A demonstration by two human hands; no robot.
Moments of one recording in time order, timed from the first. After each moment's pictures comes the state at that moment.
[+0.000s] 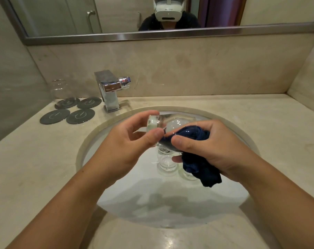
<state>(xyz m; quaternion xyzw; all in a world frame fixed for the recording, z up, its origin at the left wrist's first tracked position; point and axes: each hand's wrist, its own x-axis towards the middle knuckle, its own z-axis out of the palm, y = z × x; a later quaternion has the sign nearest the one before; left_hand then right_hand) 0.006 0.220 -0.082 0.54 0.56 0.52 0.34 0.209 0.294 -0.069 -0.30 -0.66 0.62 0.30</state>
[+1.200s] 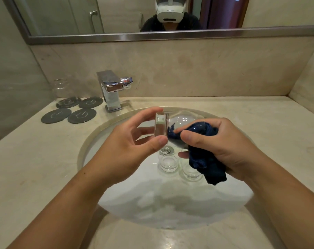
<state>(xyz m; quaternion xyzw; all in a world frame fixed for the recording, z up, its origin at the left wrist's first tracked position) -0.004 0.222 -0.089 0.60 0.53 0.51 0.31 0.212 0.298 -0.064 -0.31 -0.62 0.65 0.33</state>
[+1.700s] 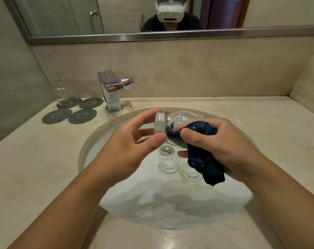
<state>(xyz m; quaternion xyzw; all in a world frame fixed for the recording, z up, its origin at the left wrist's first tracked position) -0.005 0.227 -0.095 0.58 0.54 0.51 0.33 0.209 0.295 -0.063 -0.31 -0.61 0.65 0.33</state>
